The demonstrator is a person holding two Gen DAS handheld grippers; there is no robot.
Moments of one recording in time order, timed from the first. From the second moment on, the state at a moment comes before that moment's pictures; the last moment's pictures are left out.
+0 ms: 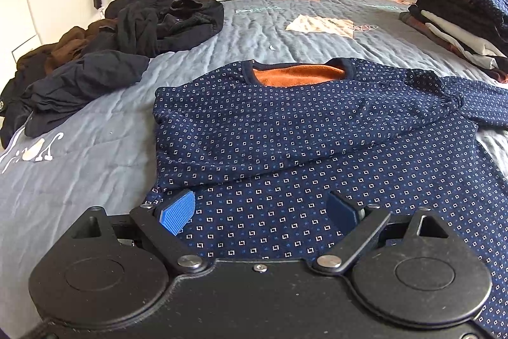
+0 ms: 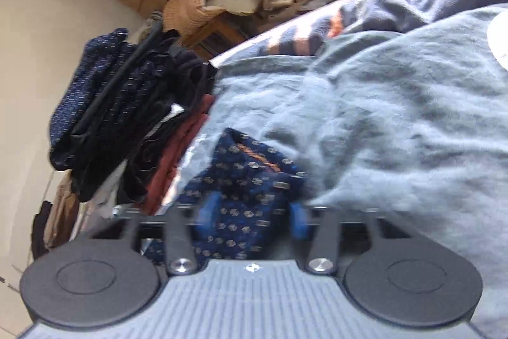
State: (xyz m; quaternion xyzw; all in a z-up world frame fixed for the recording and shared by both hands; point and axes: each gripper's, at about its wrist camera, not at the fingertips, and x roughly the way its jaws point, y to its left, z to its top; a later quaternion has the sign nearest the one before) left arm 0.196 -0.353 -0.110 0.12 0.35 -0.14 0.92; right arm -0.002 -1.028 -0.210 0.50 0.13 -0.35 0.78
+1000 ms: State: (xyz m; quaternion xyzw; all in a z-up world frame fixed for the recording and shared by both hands) left arm 0.216 -0.276 -0.059 0.01 0.35 -0.12 0.93; right arm 0.176 -0.794 -0.020 0.37 0.14 -0.06 0.92
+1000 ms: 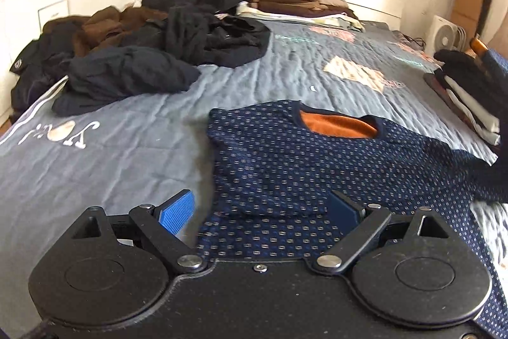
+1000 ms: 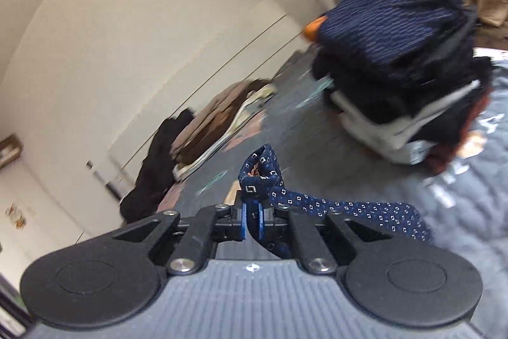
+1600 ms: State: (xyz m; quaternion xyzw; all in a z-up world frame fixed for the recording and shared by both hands) left arm 0.226 -0.218 -0.044 -0.06 0.34 -0.11 0.93; right arm 0.297 -0.534 -0.050 0.32 0.23 0.13 0.91
